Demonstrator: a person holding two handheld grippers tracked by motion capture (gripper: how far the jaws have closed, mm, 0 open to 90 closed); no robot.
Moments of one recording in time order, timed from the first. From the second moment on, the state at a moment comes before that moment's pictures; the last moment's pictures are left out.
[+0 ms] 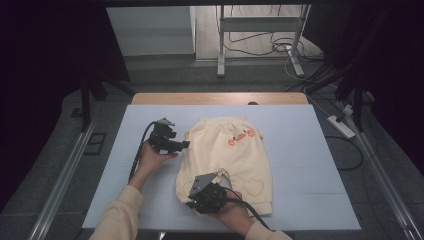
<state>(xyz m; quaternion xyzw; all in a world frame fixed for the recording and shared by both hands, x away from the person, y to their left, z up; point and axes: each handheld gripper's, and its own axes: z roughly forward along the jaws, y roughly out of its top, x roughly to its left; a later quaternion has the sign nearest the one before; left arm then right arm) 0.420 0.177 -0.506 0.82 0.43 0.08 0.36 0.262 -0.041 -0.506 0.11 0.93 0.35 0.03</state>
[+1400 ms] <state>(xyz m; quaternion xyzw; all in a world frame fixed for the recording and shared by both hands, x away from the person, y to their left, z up) 0.440 0.155 -0.531 0.85 0.40 0.01 0.34 0.263 -0.044 -0.507 0.11 0.93 0.35 0.02</state>
